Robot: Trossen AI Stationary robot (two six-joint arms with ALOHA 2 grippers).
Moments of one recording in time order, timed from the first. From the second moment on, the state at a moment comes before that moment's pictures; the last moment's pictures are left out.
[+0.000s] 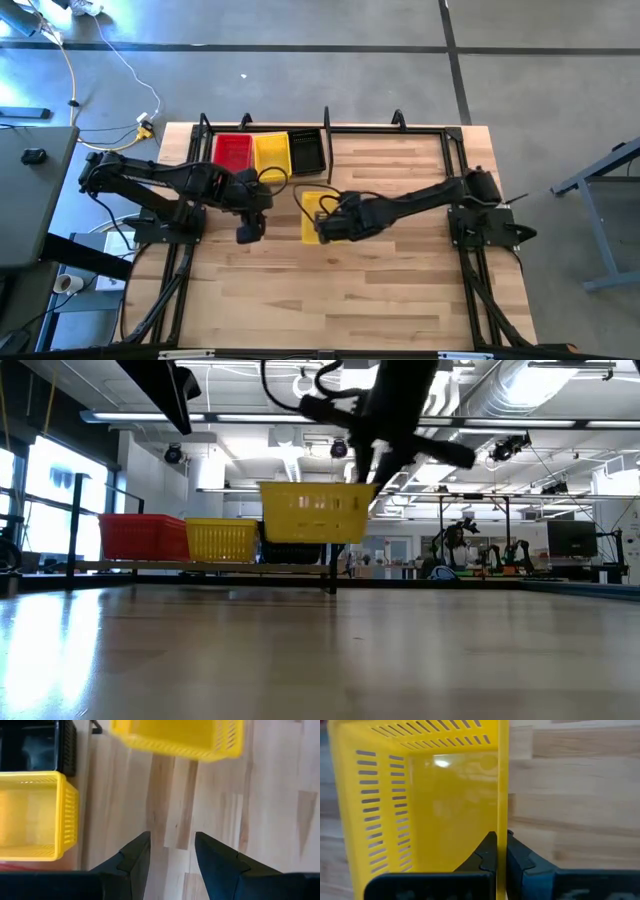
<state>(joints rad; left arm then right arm) -0.03 1.26 1.20 -1.09 -0.20 -0.23 0.20 1.92 1.55 -0.92 0.42 1.68</state>
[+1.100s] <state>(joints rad) -0.17 1.27 1.20 -0.97 -0.23 0.02 0.10 2.03 1.66 -0.43 0.49 1.49</state>
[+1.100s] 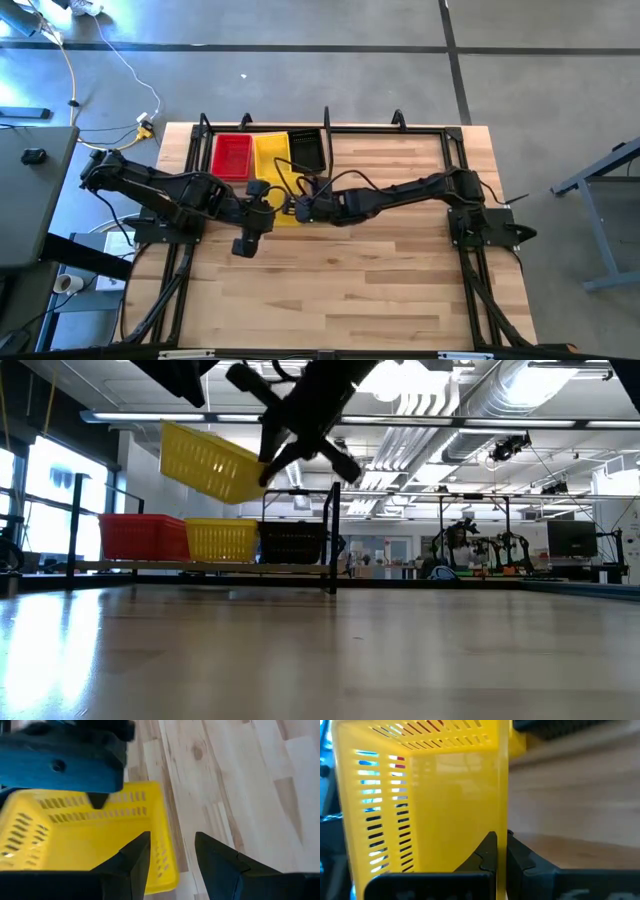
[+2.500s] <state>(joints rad) -0.16 1.36 1.20 -1.02 -0.37 0.09 0.12 2.03 1.91 -0.75 0.54 1.26</state>
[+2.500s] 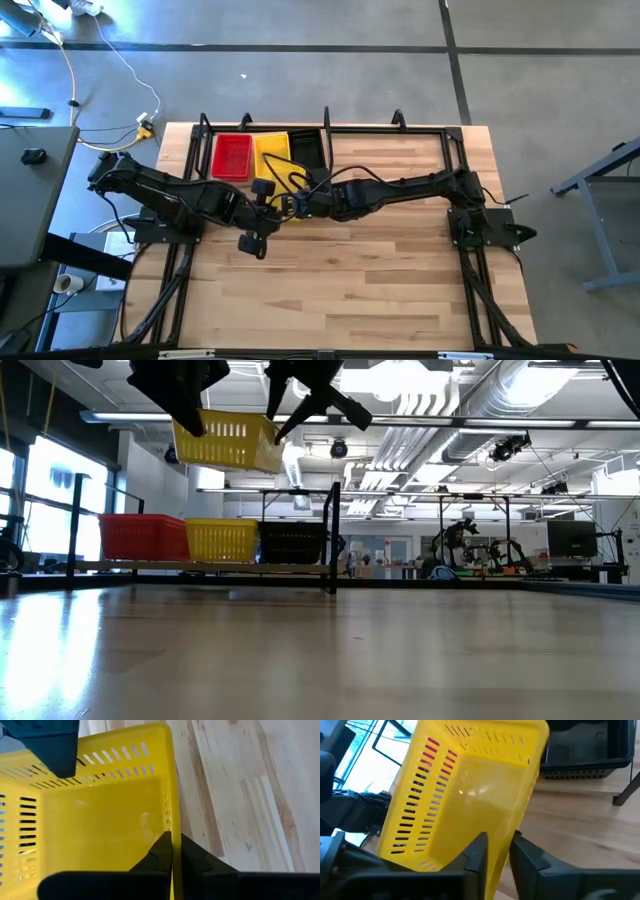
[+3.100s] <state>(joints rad) -0.01 1.22 1.20 -1.04 -0.39 0.10 0.08 1.89 1.91 -0.80 0.61 1.01</state>
